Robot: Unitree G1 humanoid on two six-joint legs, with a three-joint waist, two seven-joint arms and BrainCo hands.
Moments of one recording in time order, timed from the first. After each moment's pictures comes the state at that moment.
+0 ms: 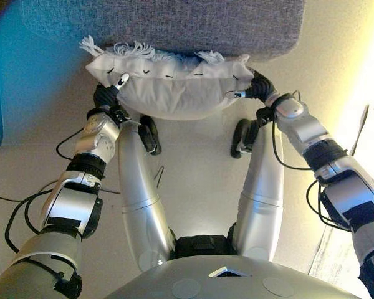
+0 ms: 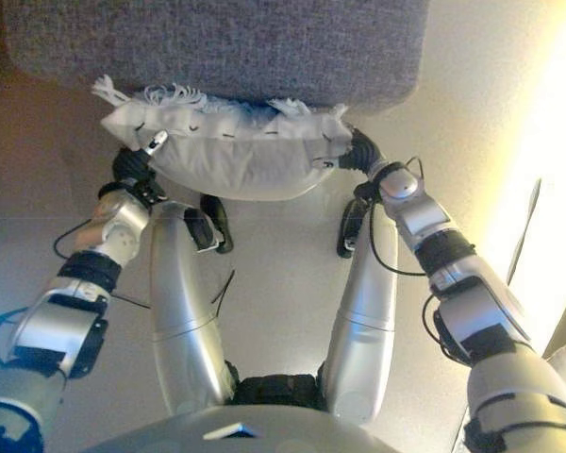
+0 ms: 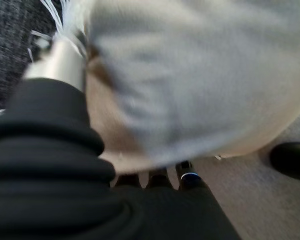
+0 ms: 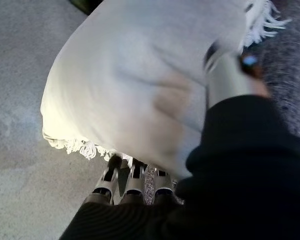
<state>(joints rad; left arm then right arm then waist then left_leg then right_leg) -0.69 0.49 -0.26 0.85 -0.90 -0.07 0.16 -0.83 -0.56 0.57 0.66 0.43 0.05 0.11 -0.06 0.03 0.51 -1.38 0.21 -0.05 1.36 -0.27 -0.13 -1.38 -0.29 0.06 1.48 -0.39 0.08</state>
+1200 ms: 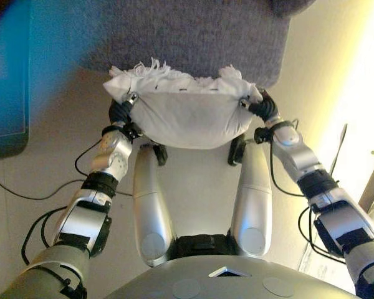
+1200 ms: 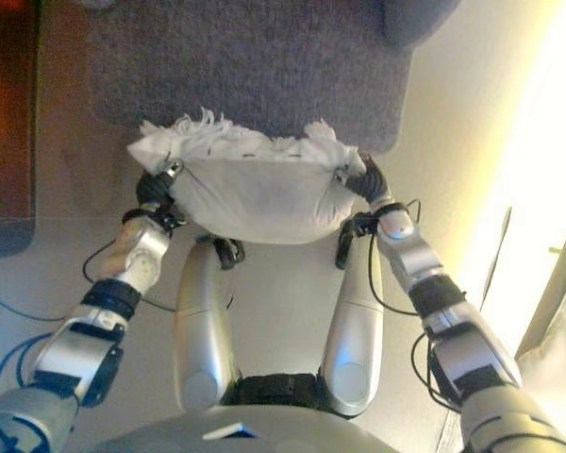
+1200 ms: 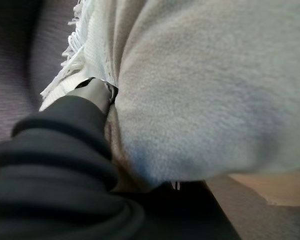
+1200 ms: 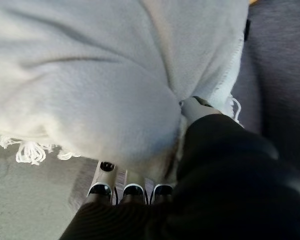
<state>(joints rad) -0.45 0.39 -0.22 0.62 -0.85 -0.16 0.12 -0.44 -0.48 0.38 0.41 0.44 -0.05 -0.07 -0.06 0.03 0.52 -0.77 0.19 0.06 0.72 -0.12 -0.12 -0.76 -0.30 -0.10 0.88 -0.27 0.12</state>
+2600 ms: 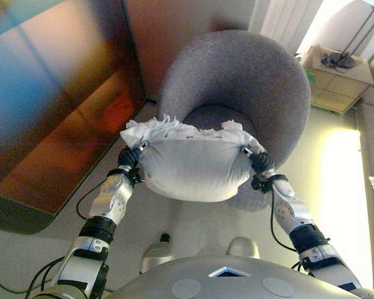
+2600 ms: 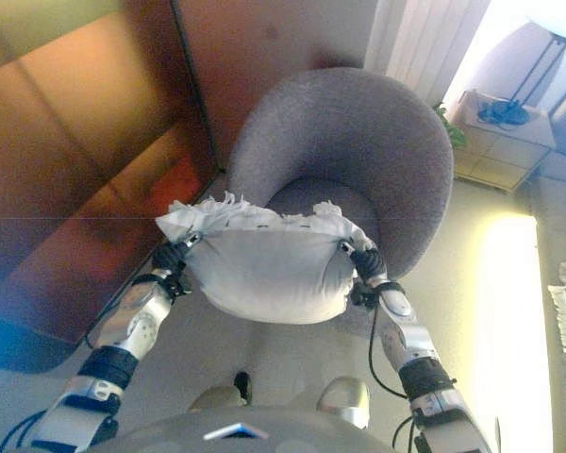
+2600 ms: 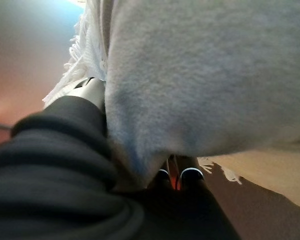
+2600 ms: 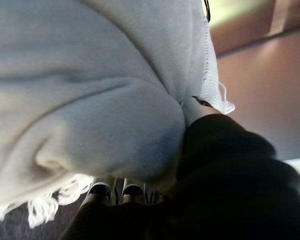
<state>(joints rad) -0.15 0.35 -0.18 0.46 -0.64 0.00 0.04 -0.06 -0.33 0.23 0.34 0.62 0.00 0.00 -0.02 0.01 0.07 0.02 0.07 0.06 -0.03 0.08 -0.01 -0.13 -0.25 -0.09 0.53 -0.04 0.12</state>
